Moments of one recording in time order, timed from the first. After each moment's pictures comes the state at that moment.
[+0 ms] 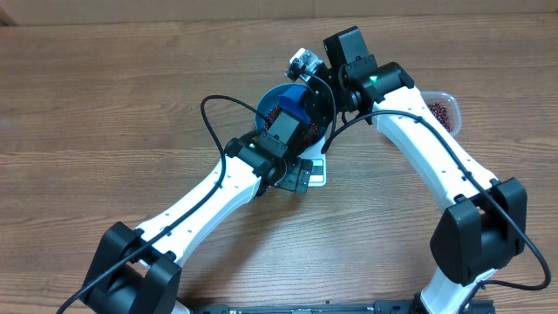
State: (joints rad) left arm -0.65 1.67 1.18 -0.75 -0.07 -0.38; right arm 0.41 1.88 1.65 -0.79 -0.29 -0.40
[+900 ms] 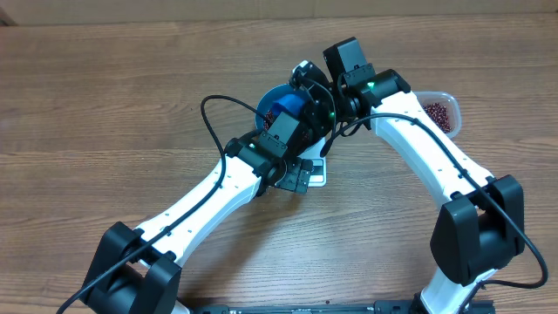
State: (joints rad) left arm -0.65 1.67 1.18 -0.75 -0.07 -0.38; right arm 0.41 1.88 1.58 -0.81 -0.37 -0.28
